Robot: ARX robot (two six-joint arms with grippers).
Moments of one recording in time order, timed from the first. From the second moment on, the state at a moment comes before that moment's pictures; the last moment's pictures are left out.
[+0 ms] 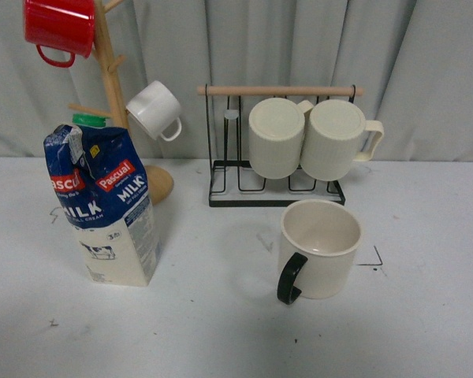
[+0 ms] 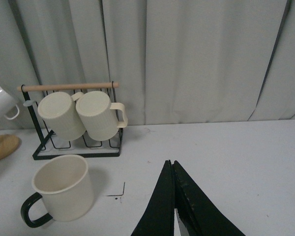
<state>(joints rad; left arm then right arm) 0.00 0.01 0.01 0.00 0.00 -0.01 0.00 0.28 0.01 0.28 0.00 0.01</state>
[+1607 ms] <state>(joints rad) -0.04 1.30 0.91 -0.01 0.18 -0.20 0.00 0.00 0.01 0.00 0.00 0.00</state>
